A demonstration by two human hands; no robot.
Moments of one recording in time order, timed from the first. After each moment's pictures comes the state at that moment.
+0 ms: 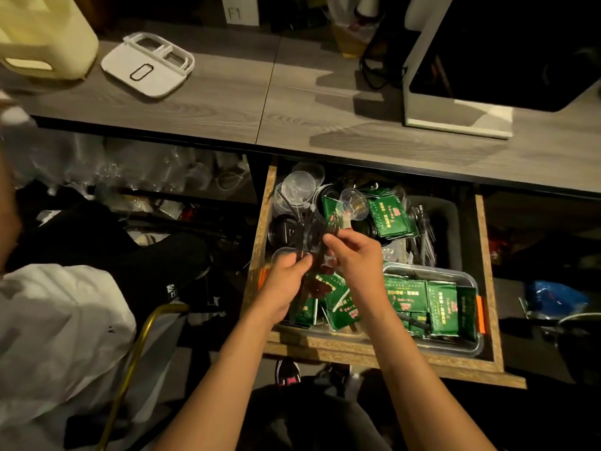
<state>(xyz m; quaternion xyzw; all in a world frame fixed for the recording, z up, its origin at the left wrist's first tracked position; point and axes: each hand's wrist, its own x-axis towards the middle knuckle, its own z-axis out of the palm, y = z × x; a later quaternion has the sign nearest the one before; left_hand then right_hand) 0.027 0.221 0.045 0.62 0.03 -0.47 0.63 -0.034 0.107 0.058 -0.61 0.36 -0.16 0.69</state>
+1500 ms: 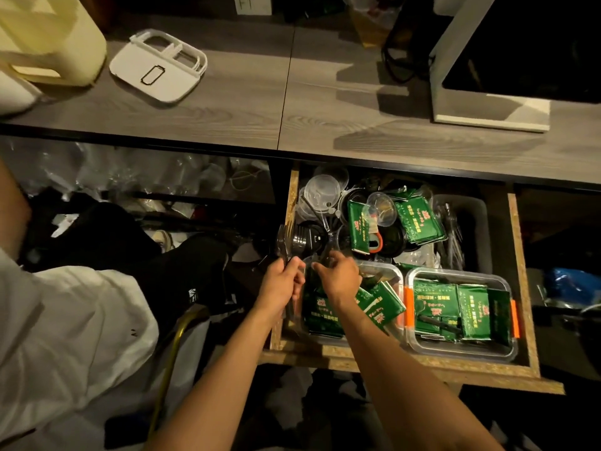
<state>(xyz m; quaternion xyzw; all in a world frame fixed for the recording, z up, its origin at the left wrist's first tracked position) 0.093 0.259 -0.010 0.72 0.05 -0.43 0.54 0.032 0.149 -0.075 -0.76 0.53 0.05 0.38</state>
